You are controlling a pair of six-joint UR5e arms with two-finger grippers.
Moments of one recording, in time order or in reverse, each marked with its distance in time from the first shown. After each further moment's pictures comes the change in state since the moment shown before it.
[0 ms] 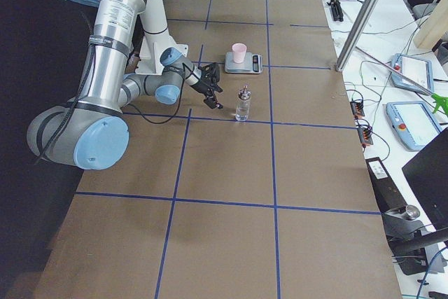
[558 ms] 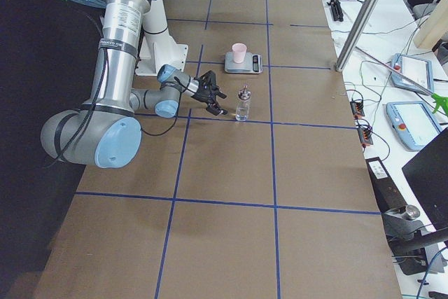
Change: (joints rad) left arm -0.072 0.092 0.000 -0.009 0.002 0.202; right arm -0.099 0.050 -0.208 0.201 -0.283 -0.012
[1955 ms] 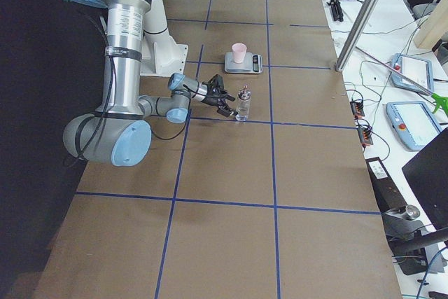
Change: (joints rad) left arm -0.058 0.089 0.002 -0.098 0.000 0.067; right arm 0.070 0.172 -0.174 0.056 -0.028 -0.178
